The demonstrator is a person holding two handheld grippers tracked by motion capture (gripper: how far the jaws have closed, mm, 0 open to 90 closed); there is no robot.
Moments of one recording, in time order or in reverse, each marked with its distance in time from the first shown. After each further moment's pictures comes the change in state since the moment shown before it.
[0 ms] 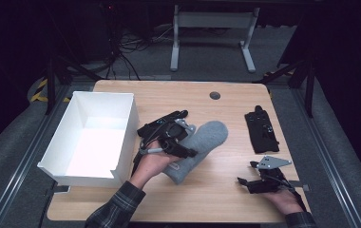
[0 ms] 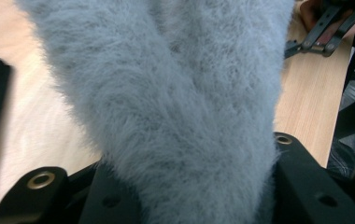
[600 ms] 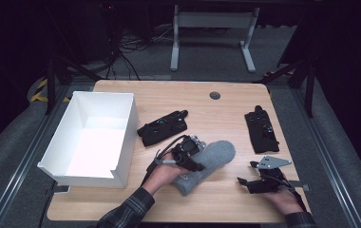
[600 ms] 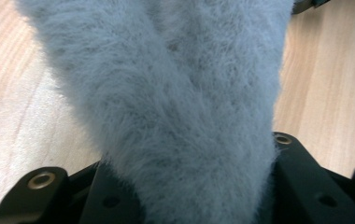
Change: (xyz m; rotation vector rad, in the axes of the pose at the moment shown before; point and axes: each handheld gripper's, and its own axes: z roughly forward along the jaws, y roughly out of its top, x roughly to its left) left arm -0.003 -0.017 0.074 0.105 -0.058 0.068; right arm 0.000 0.000 0.000 0.000 0.000 0.000
